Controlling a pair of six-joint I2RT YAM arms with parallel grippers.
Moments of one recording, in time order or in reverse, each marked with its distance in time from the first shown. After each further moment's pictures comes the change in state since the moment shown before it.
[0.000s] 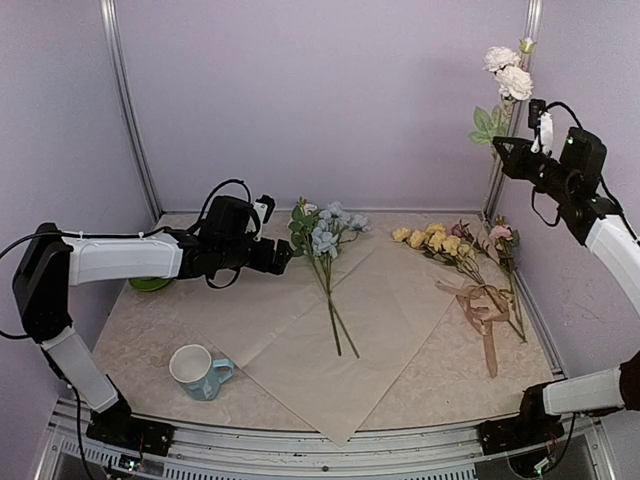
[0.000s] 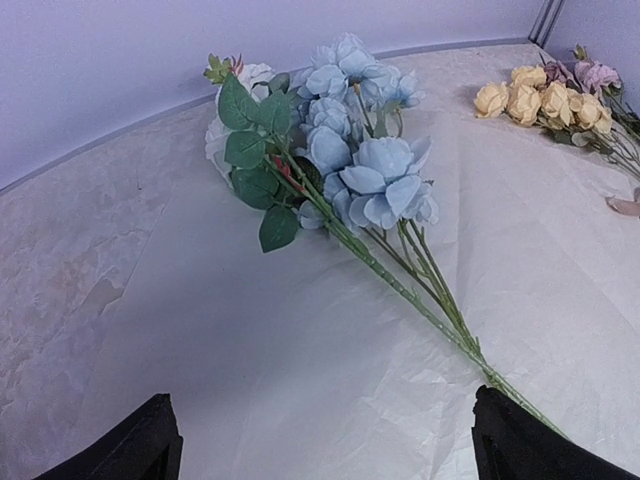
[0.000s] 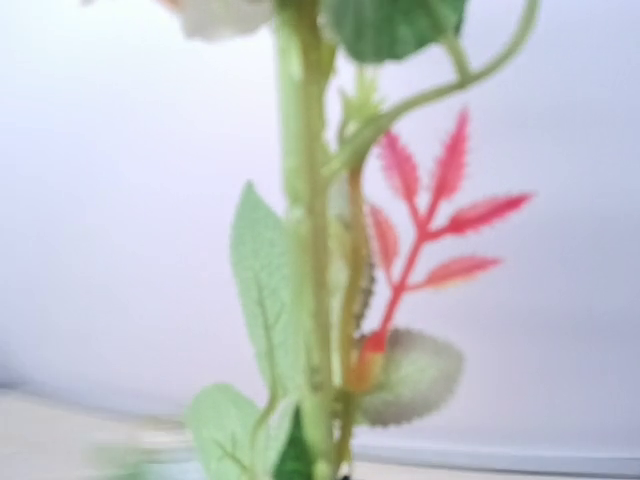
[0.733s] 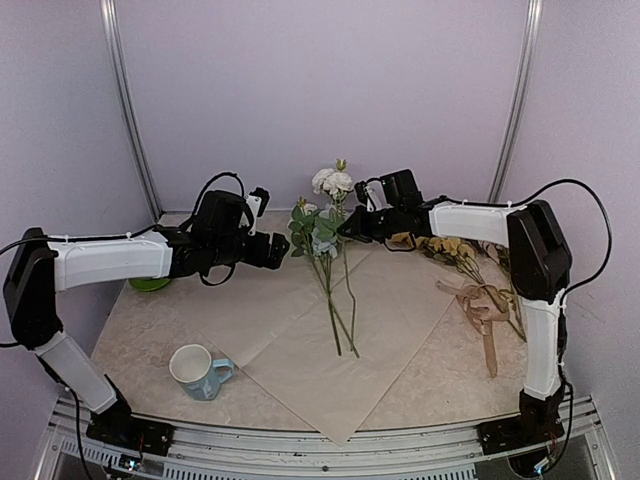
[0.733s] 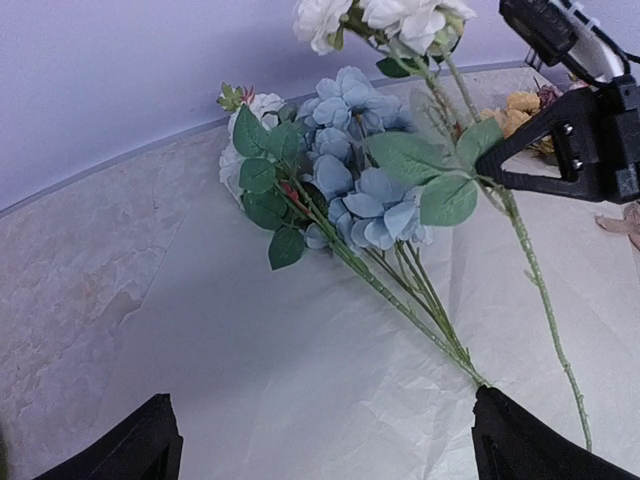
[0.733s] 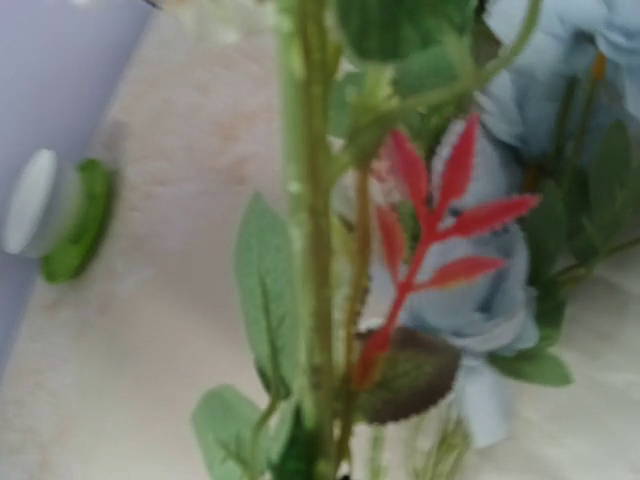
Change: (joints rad) left arm -0.004 -0.070 -0.011 -0.010 -0.018 0.000; right arm 0.515 0.945 0.463 -0.111 -0.202 0.411
